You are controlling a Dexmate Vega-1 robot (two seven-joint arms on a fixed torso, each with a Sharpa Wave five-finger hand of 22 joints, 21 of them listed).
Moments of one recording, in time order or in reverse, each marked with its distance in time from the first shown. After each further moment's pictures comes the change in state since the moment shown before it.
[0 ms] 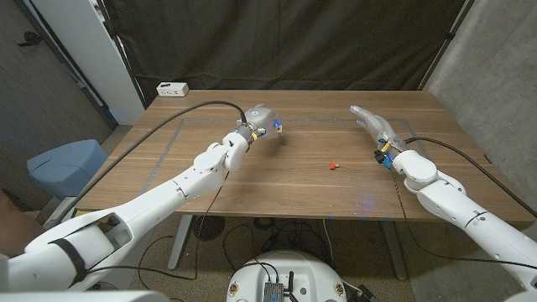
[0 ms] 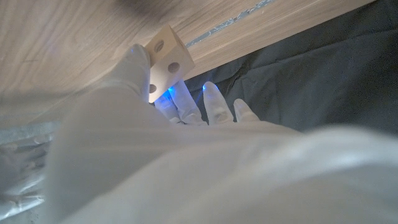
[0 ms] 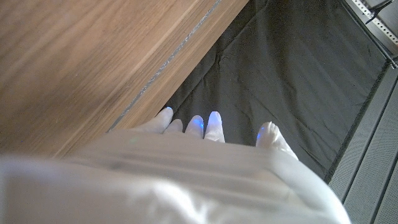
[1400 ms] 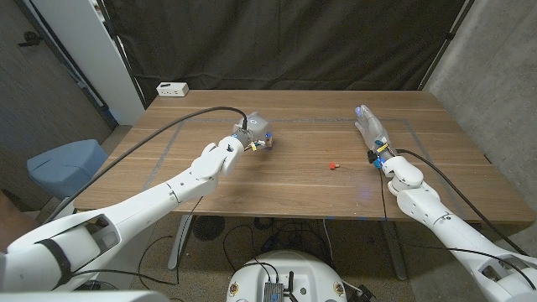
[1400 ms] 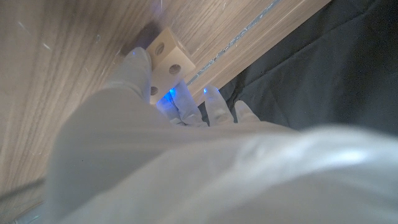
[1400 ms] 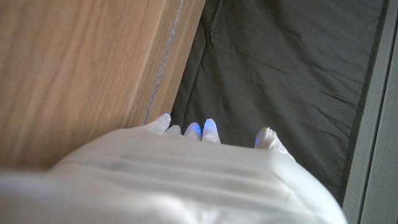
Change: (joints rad) left arm -0.005 0.077 0.065 -0.059 0.270 0.078 -0.198; left_hand 0.012 0.001 -0.002 0.001 -0.004 -0.051 0.006 -0.023 0.021 -0.042 -0.002 0.000 0.001 -0.047 -0.001 0.000 -0.013 -0.031 0.004 0.000 0.000; right arm 0.090 0.214 0.009 0.287 0.225 0.153 0.134; right_hand -0.052 0.011 -0.030 0.062 0.004 -0.120 0.030 -0.022 0.000 -0.099 0.009 -0.022 0.000 -0.076 0.000 -0.016 0.005 -0.088 0.002 -0.015 0.000
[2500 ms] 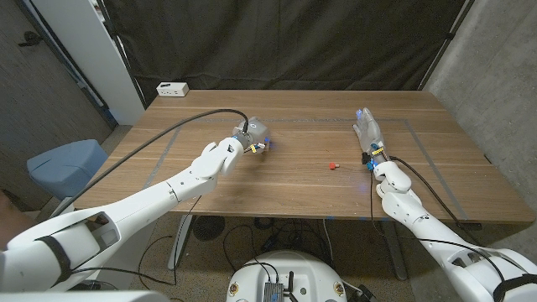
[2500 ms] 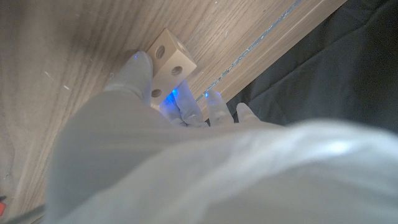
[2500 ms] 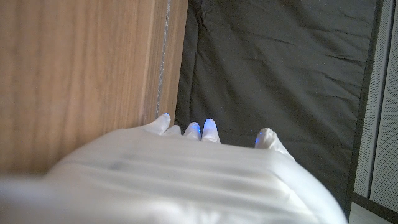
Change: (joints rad) left arm -0.022 0.010 0.028 0.019 0.036 -0.013 -0.084; left_hand -0.010 -0.010 0.024 -0.004 -0.008 -0.067 0.009 -0.049 0.015 -0.050 0.000 -0.016 -0.016 -0.047 0.004 -0.014 -0.020 -0.036 0.009 0.000 0.000; right arm 0.061 0.152 0.018 0.209 0.086 0.126 0.059; right_hand 0.000 0.000 -0.007 0.007 0.000 0.000 0.000 0.000 0.000 0.006 0.006 0.000 0.000 0.000 0.000 0.000 0.002 -0.004 0.004 0.000 0.000
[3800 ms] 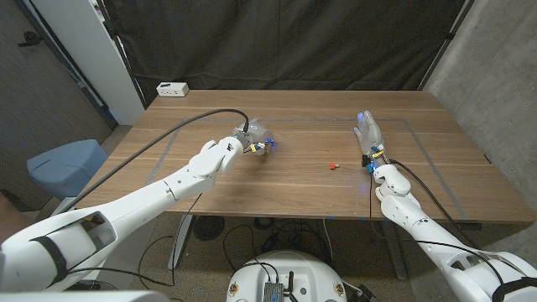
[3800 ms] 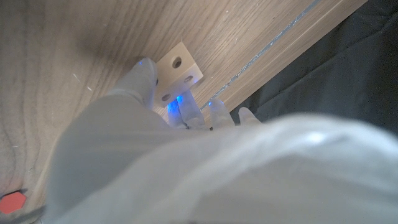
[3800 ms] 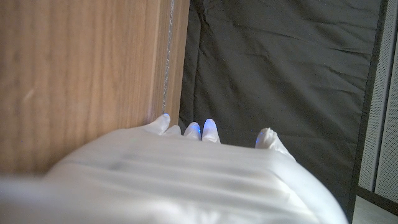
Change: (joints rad) left arm 0.003 0.016 -0.013 -0.034 -0.020 -0.030 -0.076; left_hand -0.034 -0.029 0.059 -0.011 -0.008 -0.196 0.028 -0.143 -0.037 -0.159 0.020 -0.149 -0.114 -0.132 0.000 -0.033 -0.031 -0.090 0.029 0.000 0.000; right arm -0.011 0.019 0.009 0.018 0.020 0.013 0.000; right_hand 0.004 -0.004 -0.003 -0.003 0.000 0.000 0.000 -0.004 0.000 0.000 0.000 0.000 0.000 0.000 0.000 0.000 0.000 -0.003 0.003 0.000 0.000
